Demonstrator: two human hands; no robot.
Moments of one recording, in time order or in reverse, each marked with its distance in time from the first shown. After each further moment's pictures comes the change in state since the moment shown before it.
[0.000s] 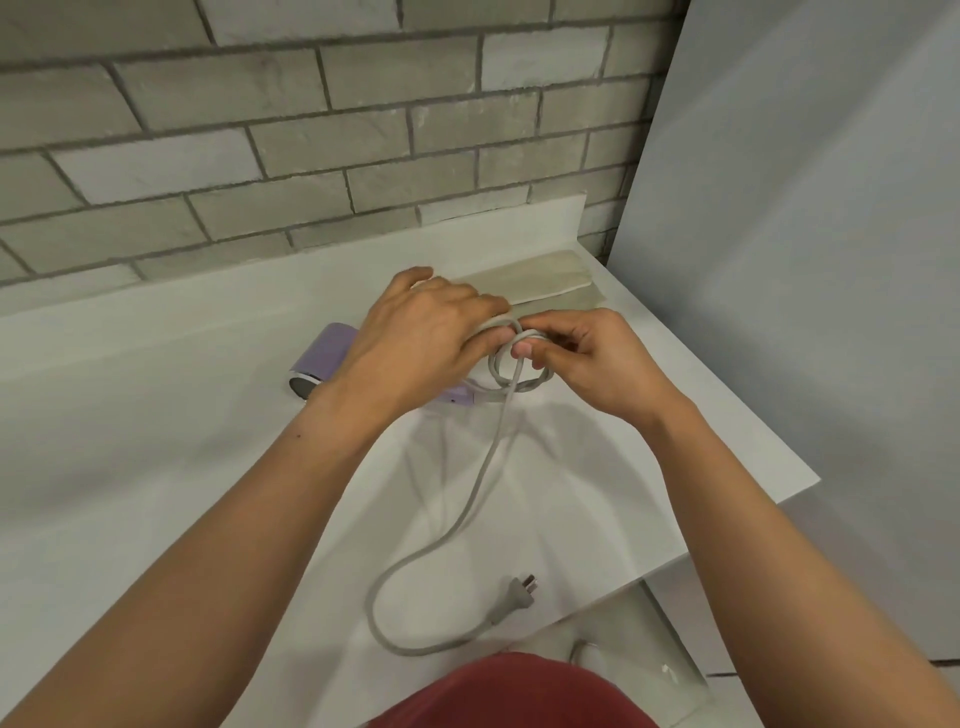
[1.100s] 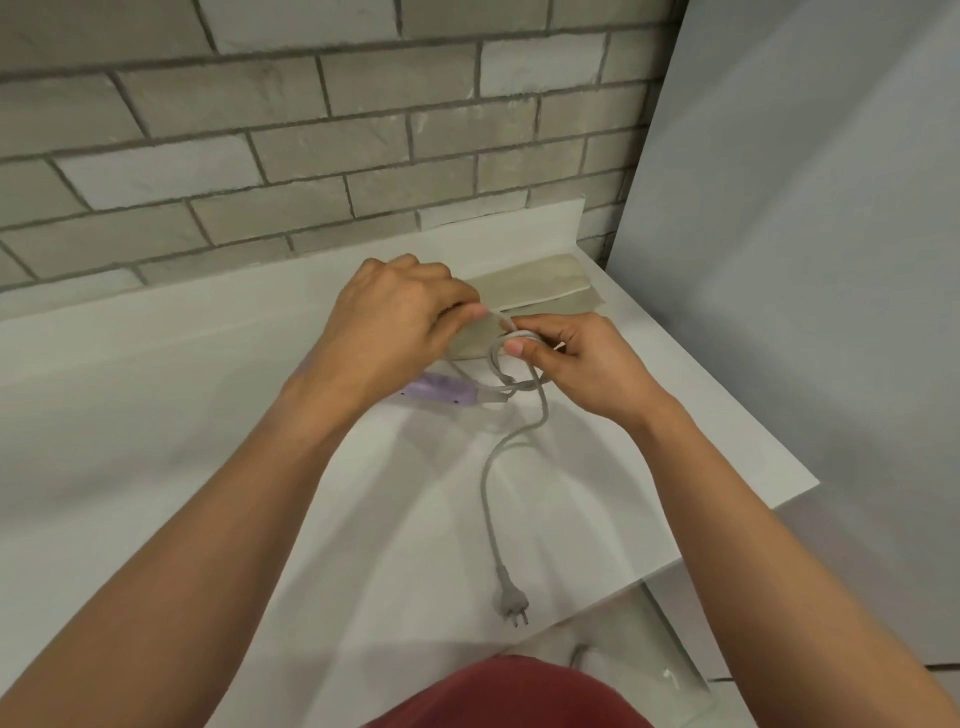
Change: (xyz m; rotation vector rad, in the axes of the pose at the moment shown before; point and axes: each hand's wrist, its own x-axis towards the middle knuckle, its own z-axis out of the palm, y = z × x) left_hand -0.001 -0.010 -0.017 -0.124 0.133 -0.040; right_hand 0.005 0.001 0.005 -0.074 -0.004 0.021
